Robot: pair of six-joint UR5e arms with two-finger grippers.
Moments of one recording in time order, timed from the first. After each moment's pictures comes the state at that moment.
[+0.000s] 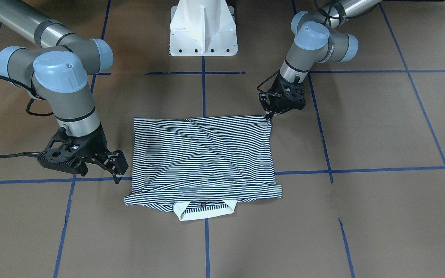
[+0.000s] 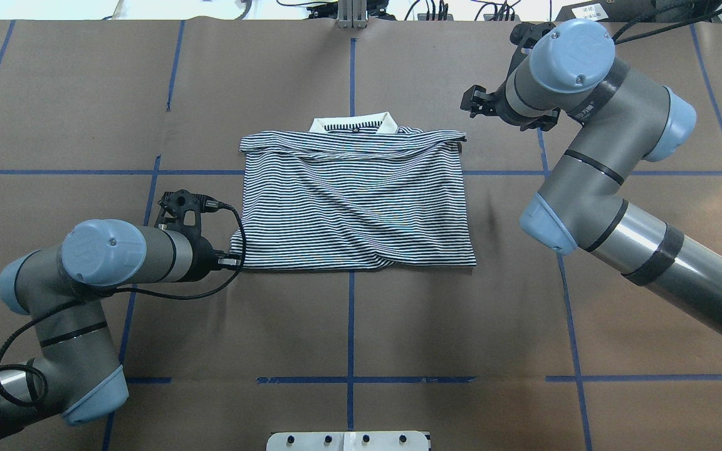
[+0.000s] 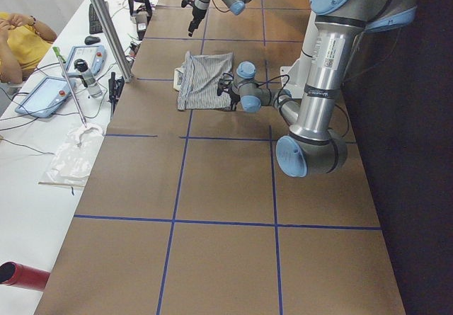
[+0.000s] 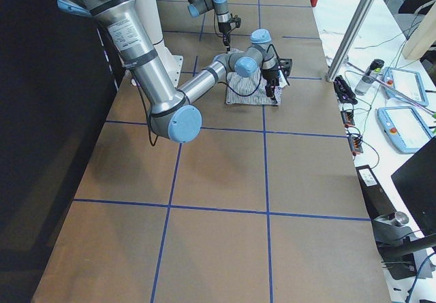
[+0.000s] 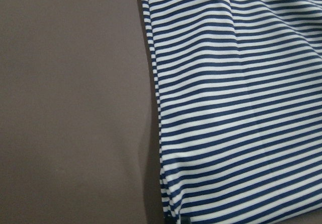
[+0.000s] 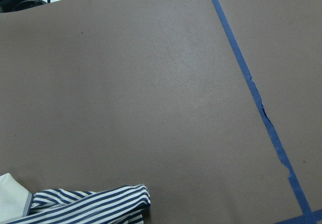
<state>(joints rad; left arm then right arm) -0.49 -1.85 -1.74 -2.15 -1.71 -1.12 0.81 -1.02 1.60 -1.37 1.76 1.28</state>
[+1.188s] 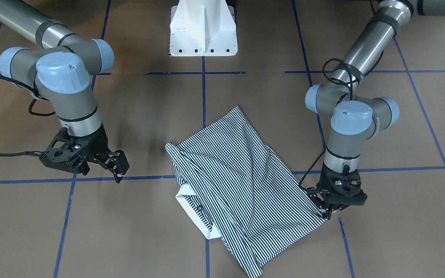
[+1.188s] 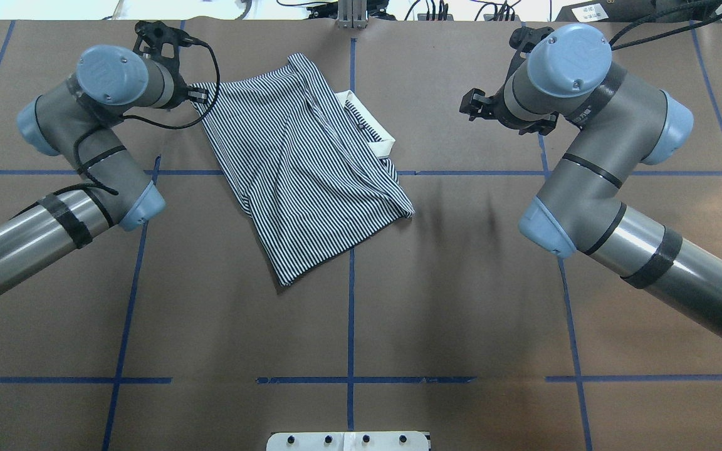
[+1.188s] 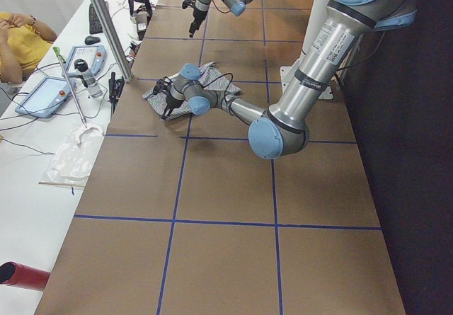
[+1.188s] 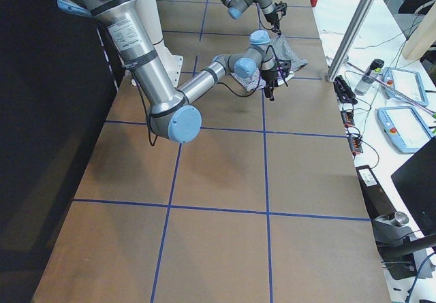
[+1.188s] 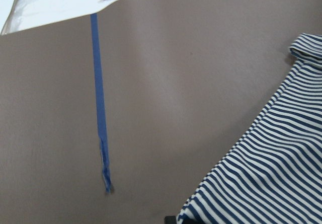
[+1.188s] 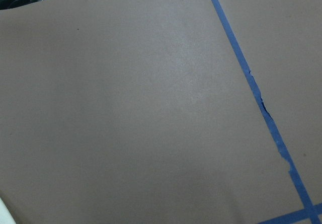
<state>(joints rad) -0.85 -2.25 -1.06 -2.32 -1.62 -0.79 0.80 -1.02 1.60 -1.37 1.76 1.30</state>
